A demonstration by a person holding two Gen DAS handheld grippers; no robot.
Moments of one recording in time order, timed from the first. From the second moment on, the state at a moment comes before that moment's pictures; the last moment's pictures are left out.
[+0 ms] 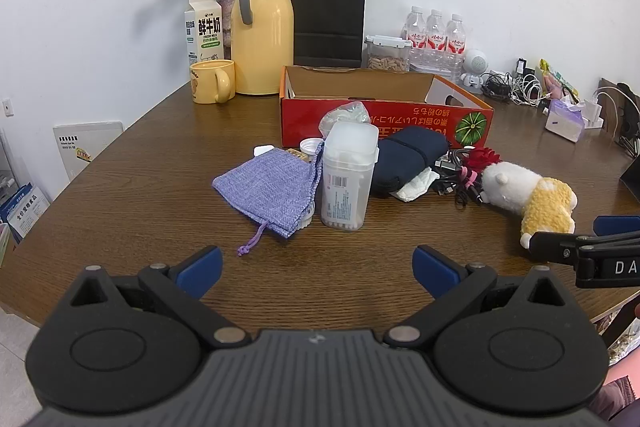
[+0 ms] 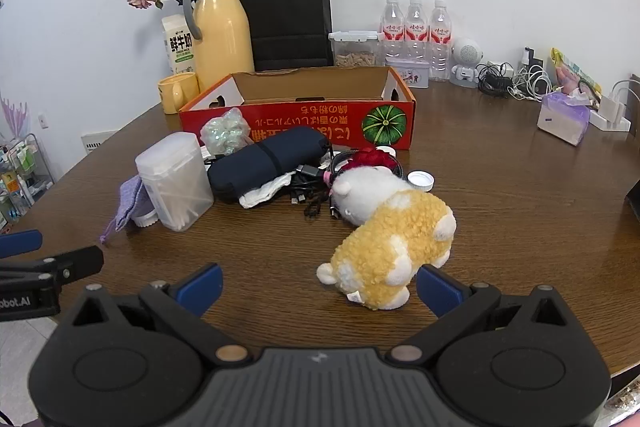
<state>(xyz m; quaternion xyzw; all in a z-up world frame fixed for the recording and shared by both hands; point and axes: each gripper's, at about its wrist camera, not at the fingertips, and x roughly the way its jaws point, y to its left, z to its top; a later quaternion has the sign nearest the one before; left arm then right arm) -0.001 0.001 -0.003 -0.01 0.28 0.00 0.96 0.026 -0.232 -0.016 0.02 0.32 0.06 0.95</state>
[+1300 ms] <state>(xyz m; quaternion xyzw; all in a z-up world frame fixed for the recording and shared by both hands) 0.004 0.003 -0.015 -0.01 0.29 -0.01 0.96 0.027 -0.233 -0.018 0.02 0.32 0.06 0.94</state>
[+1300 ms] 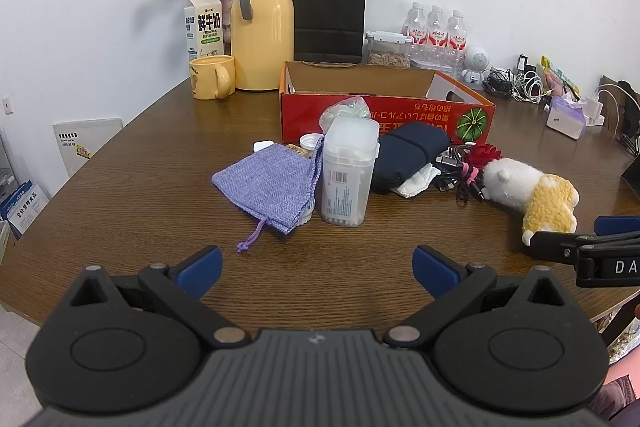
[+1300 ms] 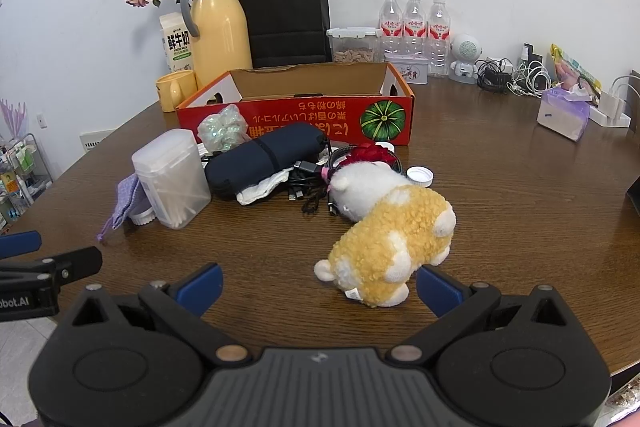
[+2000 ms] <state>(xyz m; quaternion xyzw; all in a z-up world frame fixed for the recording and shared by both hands) 0.003 0.002 -0.017 -0.01 0.29 -0.01 0.96 0.027 -0.234 -0.020 0.02 0.32 0.06 0.94</state>
